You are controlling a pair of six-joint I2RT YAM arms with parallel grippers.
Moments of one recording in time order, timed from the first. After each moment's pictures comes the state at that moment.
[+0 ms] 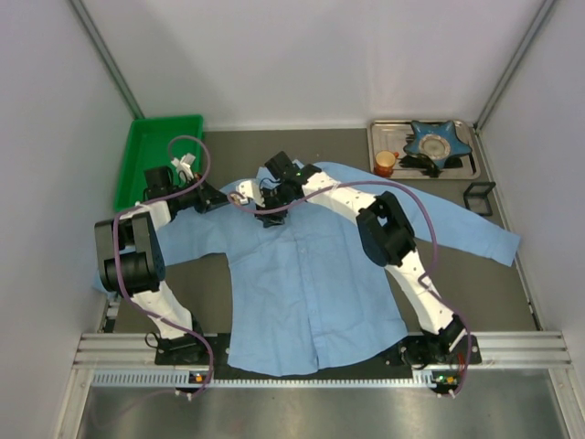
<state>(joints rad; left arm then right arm) 0.23 1.75 0.97 0.06 1.05 -0.46 0.77 2.43 2.10 -0.63 -0.58 -0.87</state>
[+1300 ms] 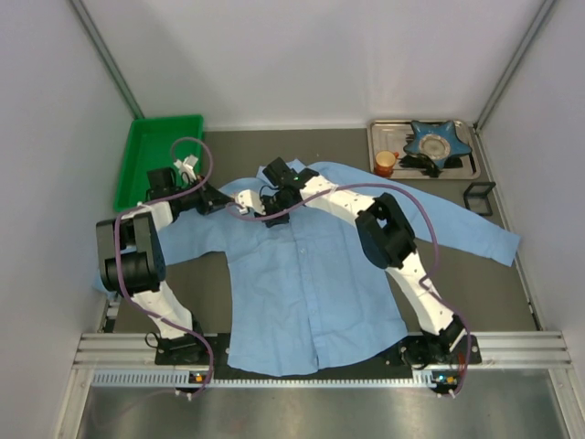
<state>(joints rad) 0.21 1.75 0.96 0.06 1.03 -0.46 0.80 2.43 2.08 -0.72 -0.51 -0.93</state>
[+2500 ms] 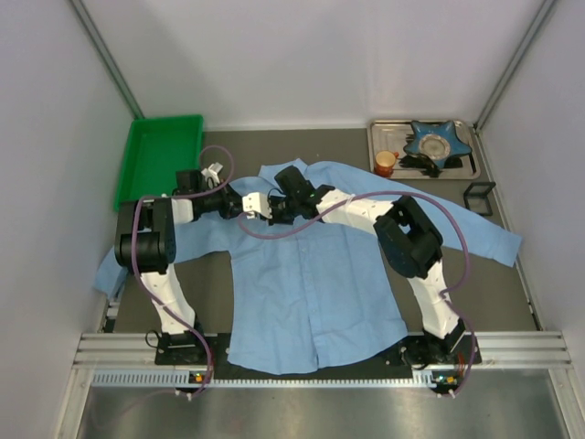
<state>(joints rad) 0.07 1.92 0.98 0.19 1.04 -0.68 0.82 2.15 1.60 -0.23 -0.39 -0.87</state>
